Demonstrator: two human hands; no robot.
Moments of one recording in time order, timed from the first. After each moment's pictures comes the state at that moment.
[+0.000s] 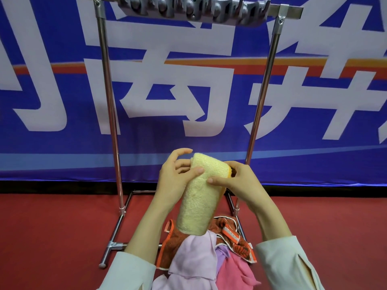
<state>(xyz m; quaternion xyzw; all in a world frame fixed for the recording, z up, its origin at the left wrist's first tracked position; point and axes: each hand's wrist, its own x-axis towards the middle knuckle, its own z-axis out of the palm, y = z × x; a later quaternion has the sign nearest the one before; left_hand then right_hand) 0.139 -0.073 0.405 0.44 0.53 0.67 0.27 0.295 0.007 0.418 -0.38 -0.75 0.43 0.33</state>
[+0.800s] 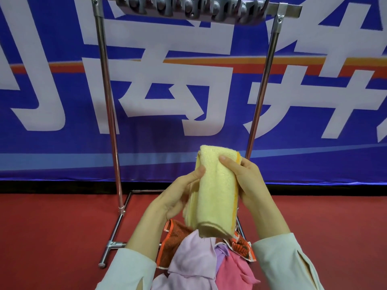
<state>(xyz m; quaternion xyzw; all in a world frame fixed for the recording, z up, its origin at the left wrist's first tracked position) 0.149 -0.080 0.402 0.38 0.46 0.54 0.59 0.293 0.004 0.423 -0.36 -0.54 0.62 0.43</state>
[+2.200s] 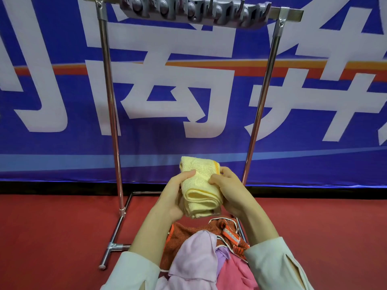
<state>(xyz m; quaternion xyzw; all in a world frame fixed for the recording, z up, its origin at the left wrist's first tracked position) 0.139 -0.069 0.387 0.18 0.43 0.64 0.61 0.266 -0.008 0.411 -0.38 -0.57 0.66 0.31</state>
